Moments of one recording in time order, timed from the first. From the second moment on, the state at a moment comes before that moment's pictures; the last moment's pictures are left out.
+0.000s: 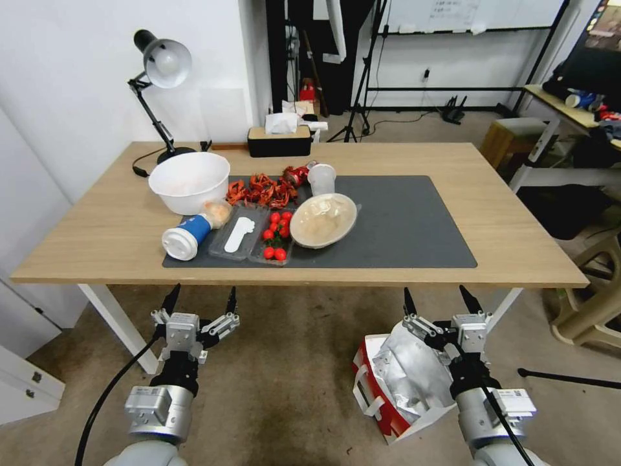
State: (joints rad) left arm 1.80 -1.50 -0.55 -2.30 0.00 0.00 0.00; right arm -1.80 1.50 0.55 2.30 0.00 0.00 0.00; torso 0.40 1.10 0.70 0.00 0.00
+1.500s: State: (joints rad) left arm 1.74 -1.36 -0.41 -2.38 -0.32 0.17 -0.21; right arm -1.81 1.61 0.63 2.34 0.04 -0.11 -0.20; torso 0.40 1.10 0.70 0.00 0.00
